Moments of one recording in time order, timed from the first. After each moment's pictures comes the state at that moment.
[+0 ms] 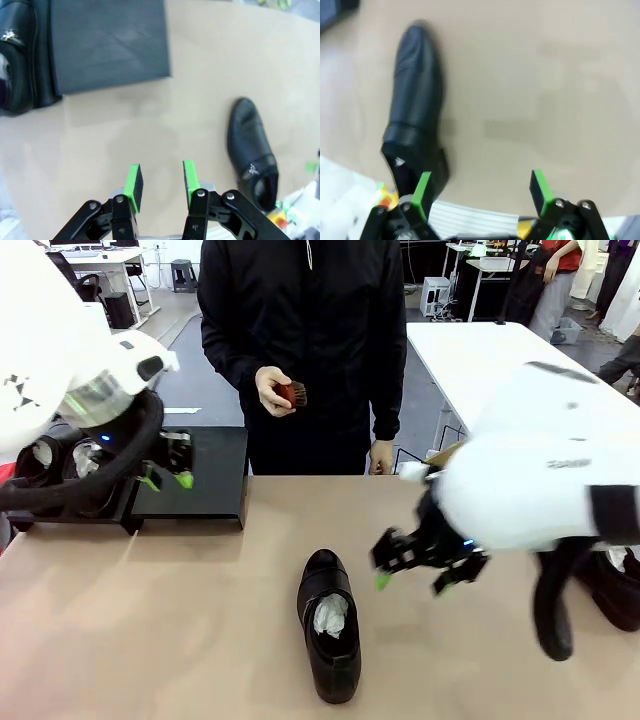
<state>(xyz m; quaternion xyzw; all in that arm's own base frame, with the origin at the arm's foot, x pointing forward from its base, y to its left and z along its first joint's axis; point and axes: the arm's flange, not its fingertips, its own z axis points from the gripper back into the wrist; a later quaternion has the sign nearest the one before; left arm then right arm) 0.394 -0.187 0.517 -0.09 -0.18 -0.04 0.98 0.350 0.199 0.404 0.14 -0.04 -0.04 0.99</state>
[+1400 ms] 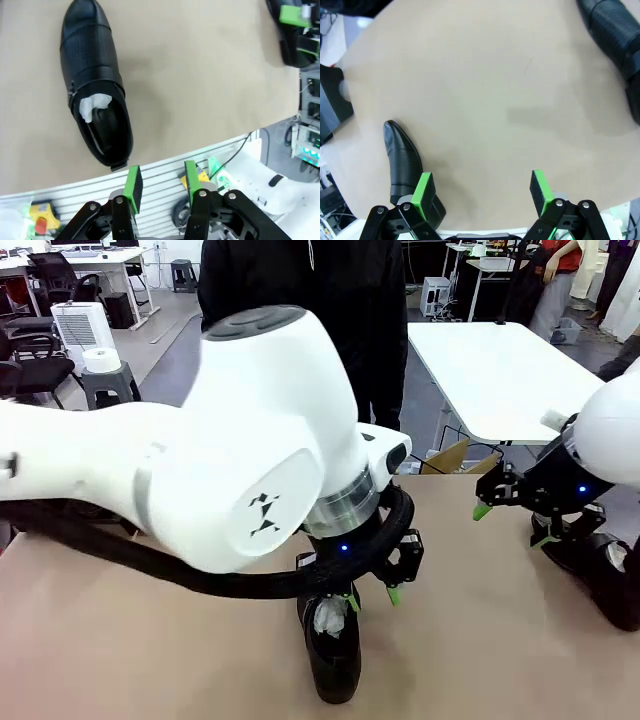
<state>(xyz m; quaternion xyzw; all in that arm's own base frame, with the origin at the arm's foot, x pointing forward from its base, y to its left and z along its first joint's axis) 0.274 -0.427 0.473 -0.17 -0.05 -0.02 0.98 0.374 0.082 0.450 0.16 -0.10 -0.21 0.96</state>
